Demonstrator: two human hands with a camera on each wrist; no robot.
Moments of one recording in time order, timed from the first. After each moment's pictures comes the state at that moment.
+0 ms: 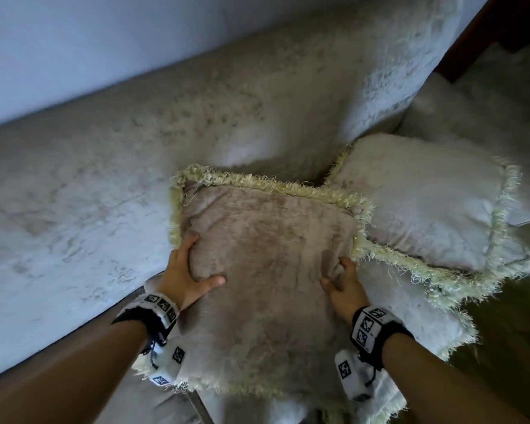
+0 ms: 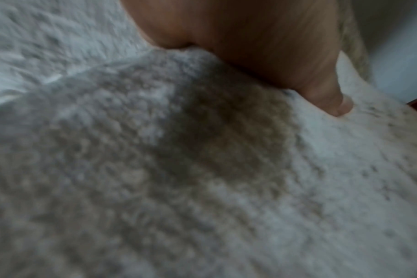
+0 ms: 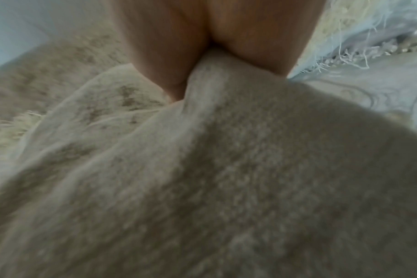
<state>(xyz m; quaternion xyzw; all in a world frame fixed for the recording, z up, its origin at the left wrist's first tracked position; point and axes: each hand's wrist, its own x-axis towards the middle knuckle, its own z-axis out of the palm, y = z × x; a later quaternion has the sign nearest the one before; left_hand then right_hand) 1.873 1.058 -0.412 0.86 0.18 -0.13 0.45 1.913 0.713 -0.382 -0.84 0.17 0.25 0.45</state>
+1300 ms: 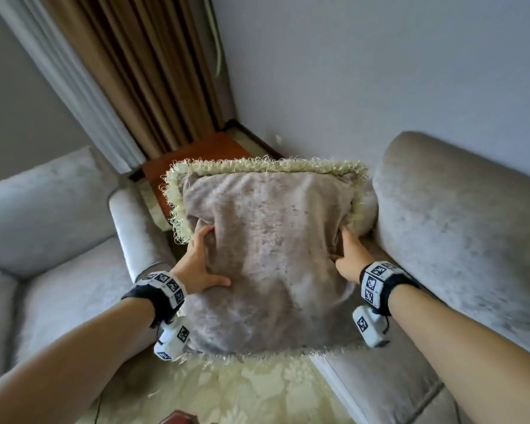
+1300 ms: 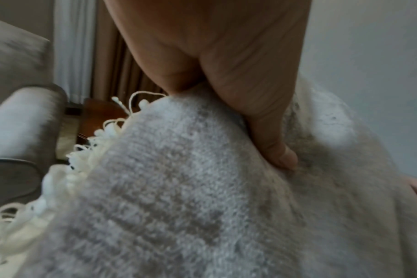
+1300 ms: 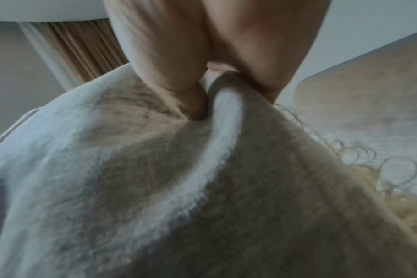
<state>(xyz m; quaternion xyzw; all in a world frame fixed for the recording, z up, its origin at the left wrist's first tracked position) 0.987 1.039 -0.128 0.69 0.64 0.24 0.23 1.351 1.101 -0.117 -0.62 -0.66 0.38 0.16</state>
